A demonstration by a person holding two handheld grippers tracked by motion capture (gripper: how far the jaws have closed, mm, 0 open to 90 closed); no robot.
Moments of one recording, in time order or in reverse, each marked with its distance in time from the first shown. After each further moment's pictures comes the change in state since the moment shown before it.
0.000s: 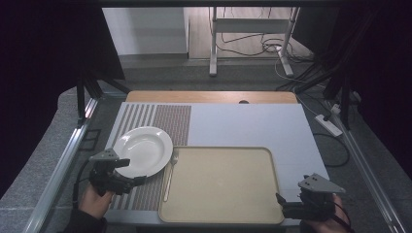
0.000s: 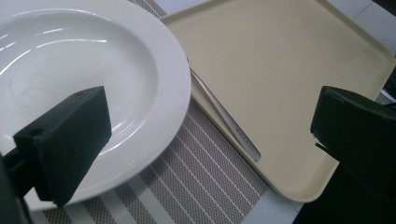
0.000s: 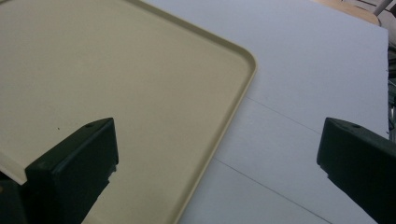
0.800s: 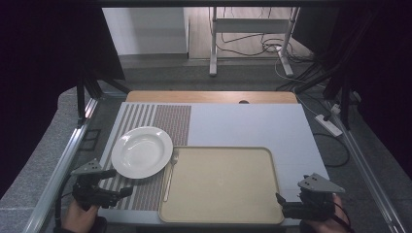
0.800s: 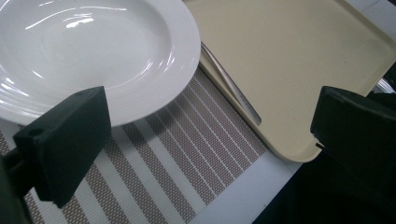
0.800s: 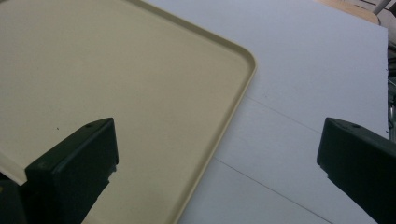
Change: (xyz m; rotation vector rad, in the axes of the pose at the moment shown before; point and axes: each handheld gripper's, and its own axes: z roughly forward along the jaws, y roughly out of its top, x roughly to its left) left arm -0.006 -0.031 -0.029 -0.006 0.055 -0.030; right arm 0.000 0.000 0.000 0.004 -0.002 0.001
